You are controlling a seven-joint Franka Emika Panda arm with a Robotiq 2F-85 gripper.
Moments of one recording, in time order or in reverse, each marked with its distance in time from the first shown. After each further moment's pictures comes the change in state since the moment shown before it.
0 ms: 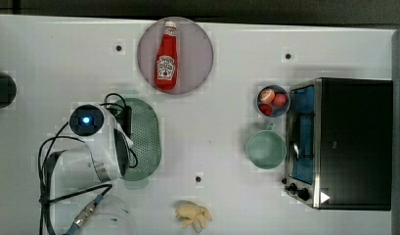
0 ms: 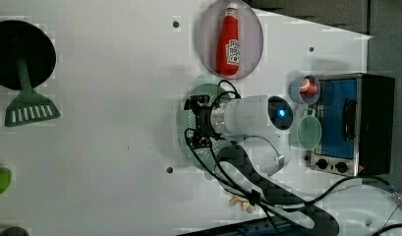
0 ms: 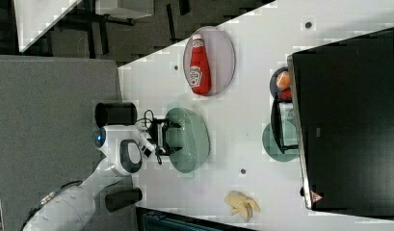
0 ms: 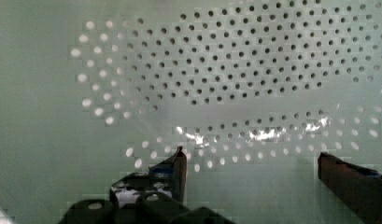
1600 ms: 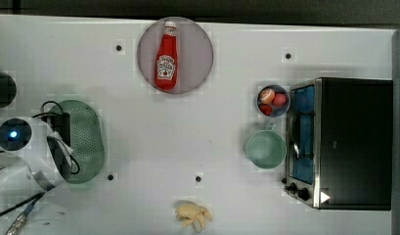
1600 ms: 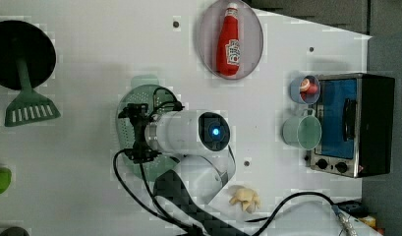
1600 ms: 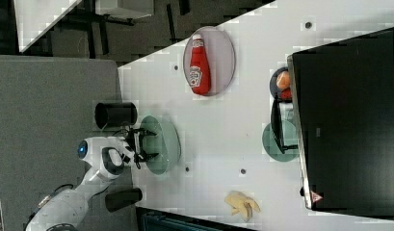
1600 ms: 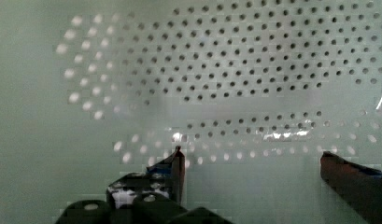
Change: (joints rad) arm 0.241 0.157 0.019 0.253 0.042 0.022 0.128
